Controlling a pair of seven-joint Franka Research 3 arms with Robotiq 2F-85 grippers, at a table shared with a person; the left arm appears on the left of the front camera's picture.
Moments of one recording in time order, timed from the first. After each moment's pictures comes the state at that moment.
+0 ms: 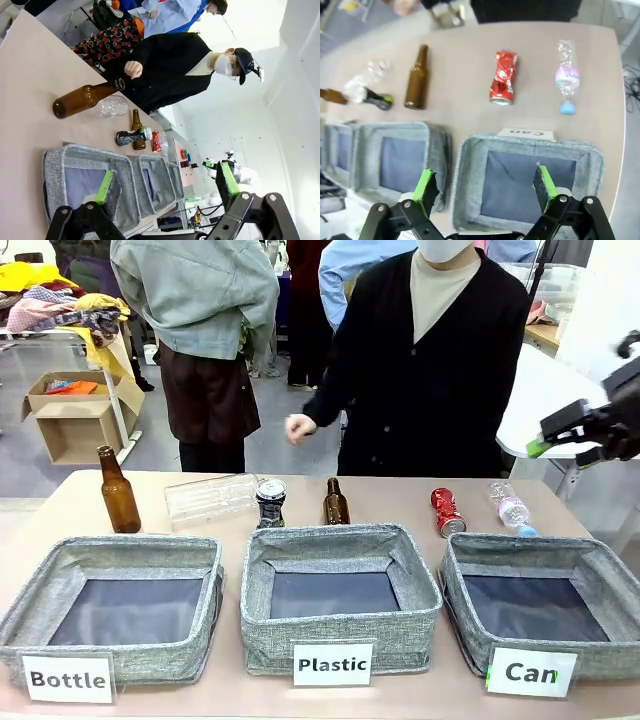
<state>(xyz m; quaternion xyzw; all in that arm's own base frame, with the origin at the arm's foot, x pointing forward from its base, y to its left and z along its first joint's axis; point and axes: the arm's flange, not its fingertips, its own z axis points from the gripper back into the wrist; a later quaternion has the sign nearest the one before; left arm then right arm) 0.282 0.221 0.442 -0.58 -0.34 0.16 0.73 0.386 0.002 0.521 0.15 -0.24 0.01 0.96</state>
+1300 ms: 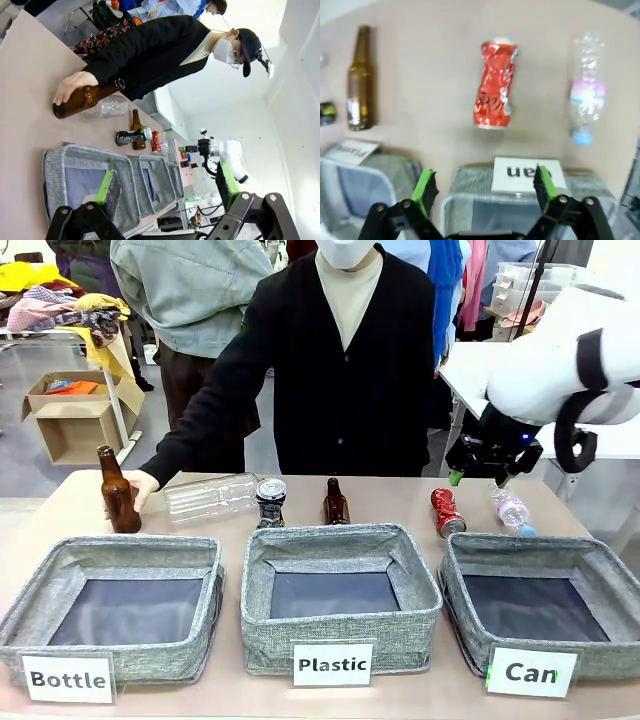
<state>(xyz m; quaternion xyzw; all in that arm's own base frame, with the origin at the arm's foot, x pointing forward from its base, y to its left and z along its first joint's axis) 0.282 0.222 0.442 -0.58 -0.34 0.16 0.73 0.534 0.076 0.428 0.05 -0.10 0.01 0.99</state>
